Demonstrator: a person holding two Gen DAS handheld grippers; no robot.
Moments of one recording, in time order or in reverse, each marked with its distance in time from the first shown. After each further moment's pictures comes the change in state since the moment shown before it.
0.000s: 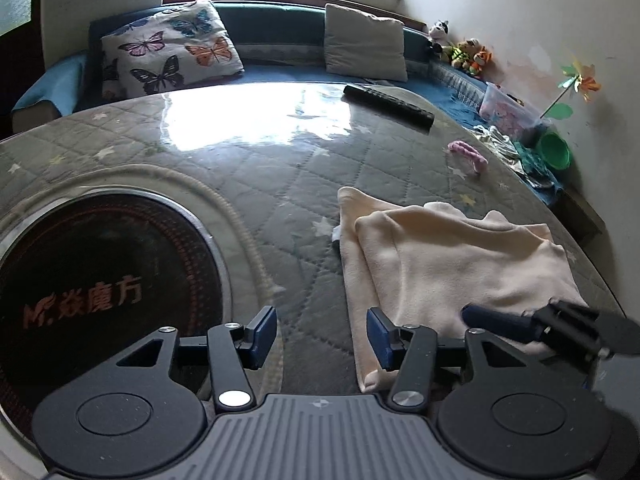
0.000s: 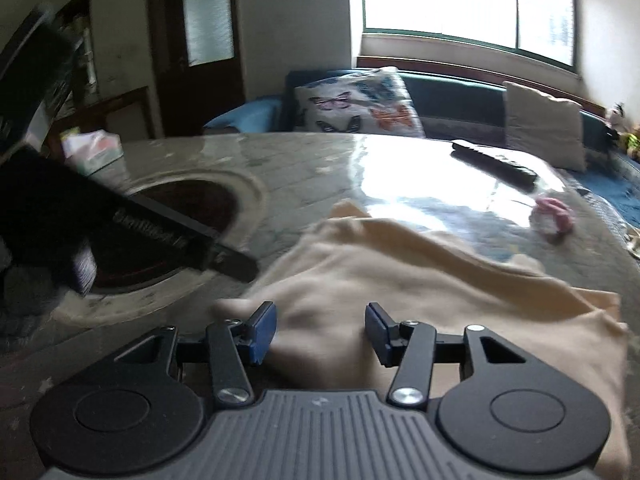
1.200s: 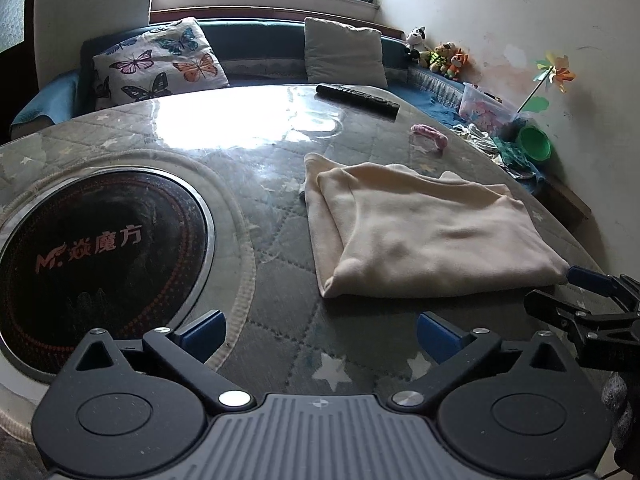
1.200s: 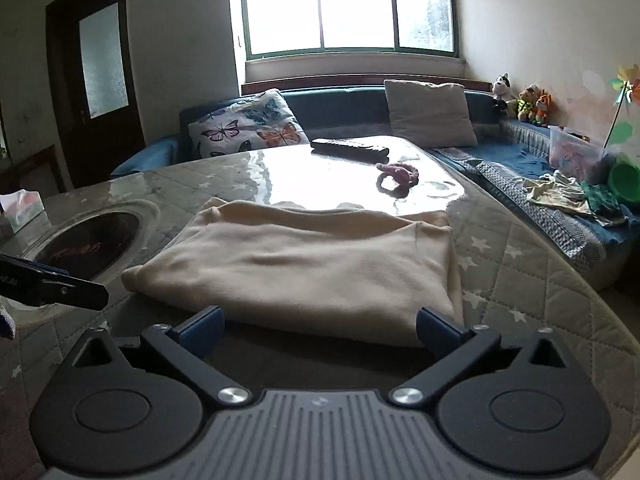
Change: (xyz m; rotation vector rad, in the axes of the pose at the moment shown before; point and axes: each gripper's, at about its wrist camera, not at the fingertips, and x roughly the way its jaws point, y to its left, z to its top) left arm -0.037 -0.023 -0.059 0.068 -0.052 -0.017; right arm -0.091 -0.050 -0.060 0.245 -0.090 -0.273
